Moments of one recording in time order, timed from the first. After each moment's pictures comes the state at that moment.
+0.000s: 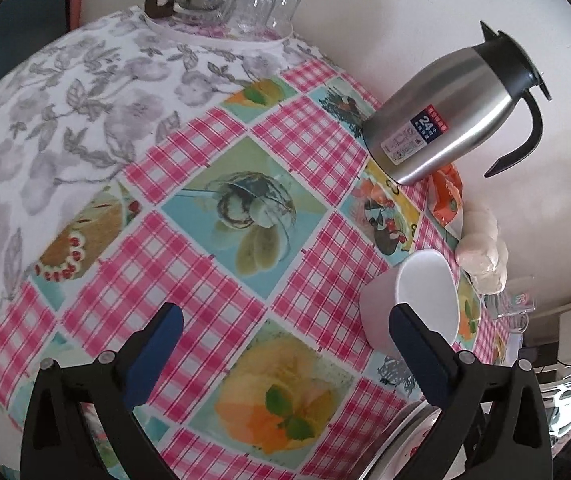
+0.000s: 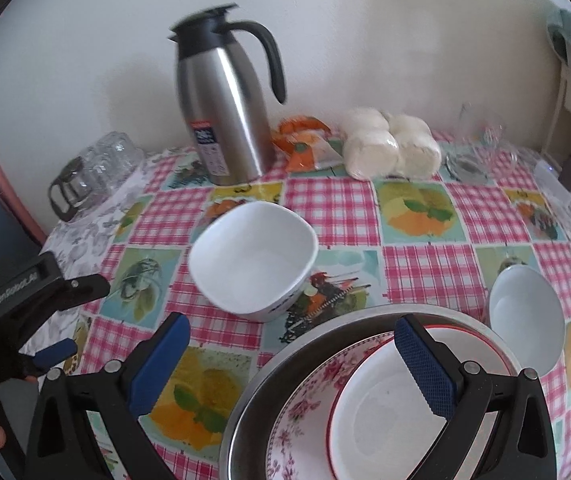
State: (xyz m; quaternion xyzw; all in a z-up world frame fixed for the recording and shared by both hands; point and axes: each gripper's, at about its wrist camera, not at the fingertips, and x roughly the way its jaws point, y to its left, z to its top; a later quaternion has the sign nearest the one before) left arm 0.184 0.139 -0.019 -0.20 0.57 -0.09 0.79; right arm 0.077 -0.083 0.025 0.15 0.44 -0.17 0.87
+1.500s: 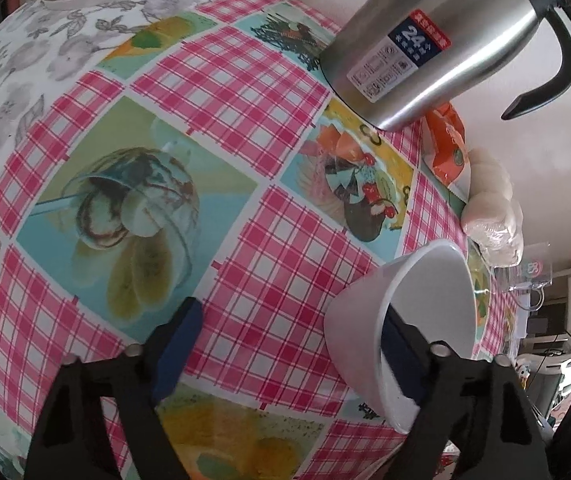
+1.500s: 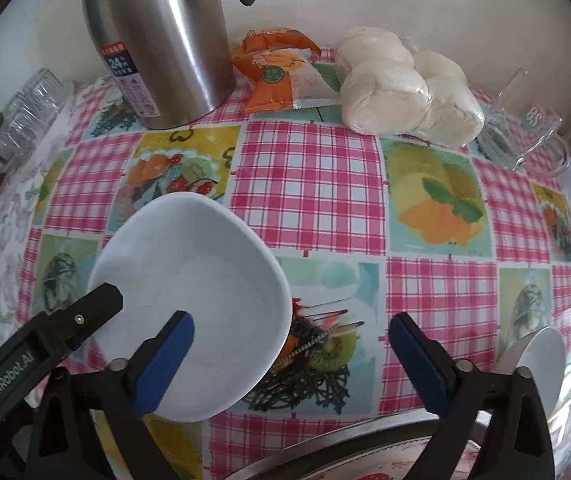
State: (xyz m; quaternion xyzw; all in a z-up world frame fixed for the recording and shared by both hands) left arm 0.251 0.058 -0.065 -0.15 0.63 -0.15 0.75; right arm 0.184 -0.126 -0.035 0.12 0.60 -0.19 0.77
